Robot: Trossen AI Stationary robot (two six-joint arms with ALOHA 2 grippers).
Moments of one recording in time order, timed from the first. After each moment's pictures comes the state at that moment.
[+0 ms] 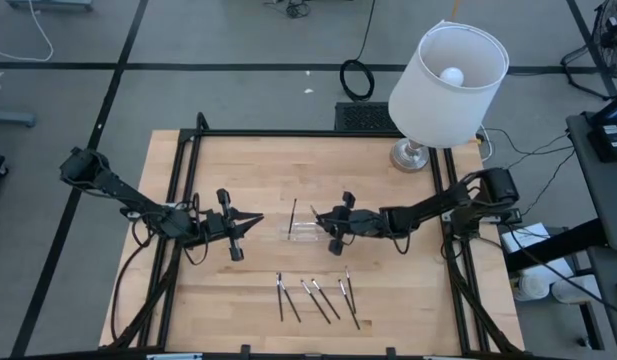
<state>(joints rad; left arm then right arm) -0.49 1.05 0.32 0.91 -0.73 0.29 0.13 1.68 0.69 0.55 0.35 0.19</state>
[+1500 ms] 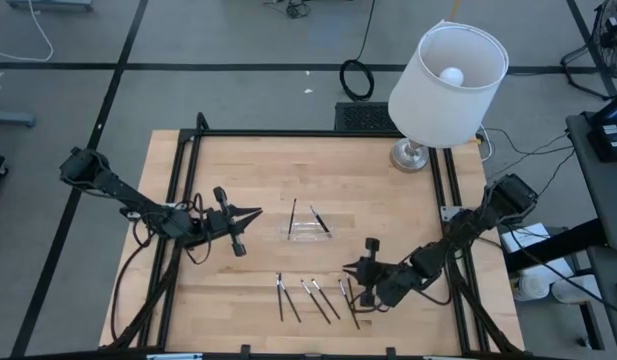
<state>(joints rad) -0.49 1.05 0.32 0.88 -0.84 0.29 0.64 1.61 0.74 0.09 0.69 0.40</state>
